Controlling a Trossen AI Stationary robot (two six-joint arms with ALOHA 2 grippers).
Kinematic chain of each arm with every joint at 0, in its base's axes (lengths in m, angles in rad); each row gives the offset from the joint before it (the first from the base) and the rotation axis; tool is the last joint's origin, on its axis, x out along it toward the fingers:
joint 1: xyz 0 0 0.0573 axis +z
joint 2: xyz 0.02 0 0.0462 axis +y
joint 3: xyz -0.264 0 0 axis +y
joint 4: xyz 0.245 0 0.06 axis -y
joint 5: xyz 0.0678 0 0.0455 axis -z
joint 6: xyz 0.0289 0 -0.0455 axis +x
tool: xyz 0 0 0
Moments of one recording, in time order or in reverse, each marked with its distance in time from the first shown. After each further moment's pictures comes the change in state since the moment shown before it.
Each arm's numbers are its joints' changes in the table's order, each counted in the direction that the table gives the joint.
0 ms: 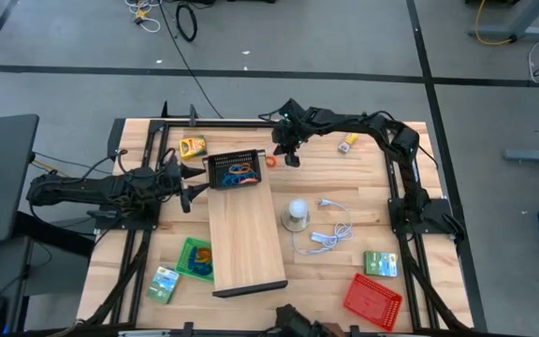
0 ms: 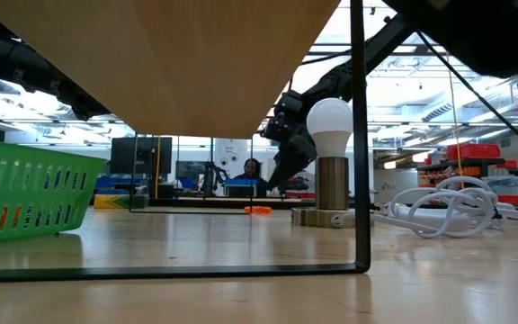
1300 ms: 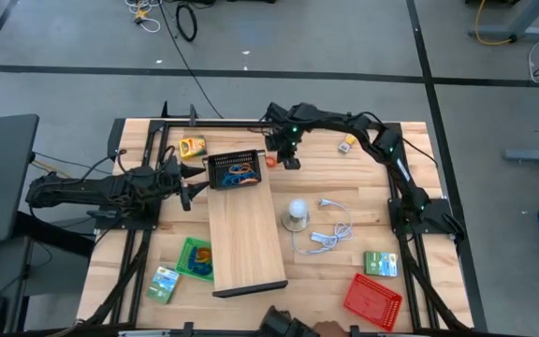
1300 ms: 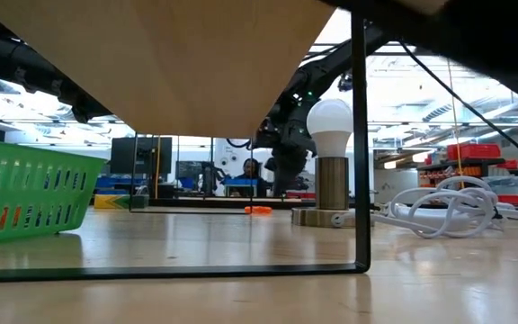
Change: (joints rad) left arm 0.026 0.000 0.000 0.004 0.011 -0.053; right arm 0.049 0.183 -0.365 -0.528 0.087 -0.144
